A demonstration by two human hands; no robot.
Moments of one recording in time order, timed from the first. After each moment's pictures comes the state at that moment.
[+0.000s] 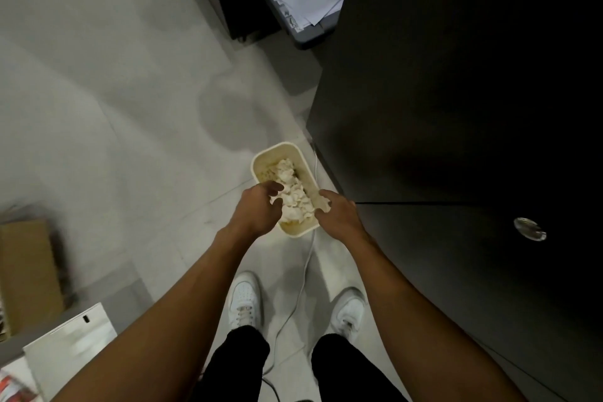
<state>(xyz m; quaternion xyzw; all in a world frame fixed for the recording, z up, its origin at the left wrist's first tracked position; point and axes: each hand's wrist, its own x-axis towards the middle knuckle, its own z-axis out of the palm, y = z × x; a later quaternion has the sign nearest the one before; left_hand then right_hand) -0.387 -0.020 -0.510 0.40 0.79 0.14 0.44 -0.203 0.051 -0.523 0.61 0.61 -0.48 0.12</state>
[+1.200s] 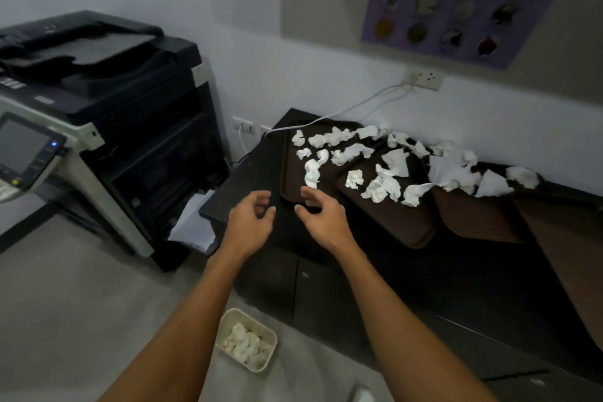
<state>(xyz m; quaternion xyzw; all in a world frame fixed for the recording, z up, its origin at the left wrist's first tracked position) -0.280 0.062 0.027 0.64 0.59 0.34 0.34 -0.097 0.038 0.033 0.64 0.55 -0.33 -0.41</state>
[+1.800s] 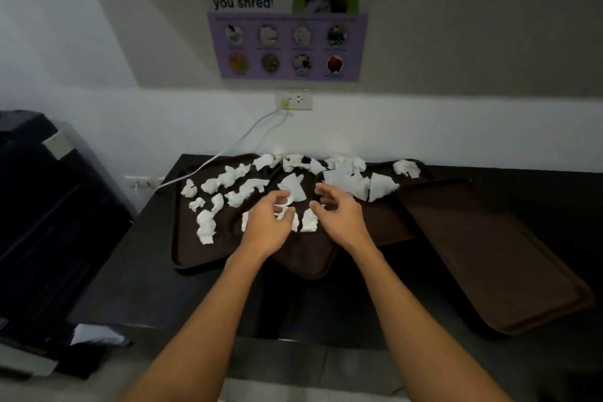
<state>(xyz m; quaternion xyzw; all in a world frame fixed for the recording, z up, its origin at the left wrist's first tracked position) 0.009 0.094 0.084 0.75 0.45 0.31 0.38 0.169 0.021 0.078 0.70 0.43 -0.24 -0.52</state>
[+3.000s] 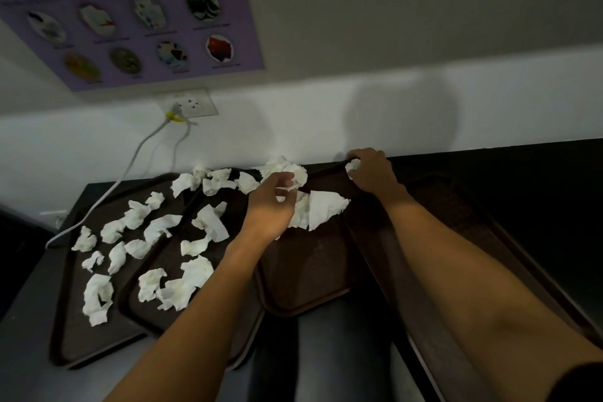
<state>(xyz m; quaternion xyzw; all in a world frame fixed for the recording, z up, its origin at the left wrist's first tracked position) 0.295 0.169 0.051 0.75 0.46 0.24 0.41 0.556 0.133 -0.020 0.85 0.44 -0.14 -0.26</state>
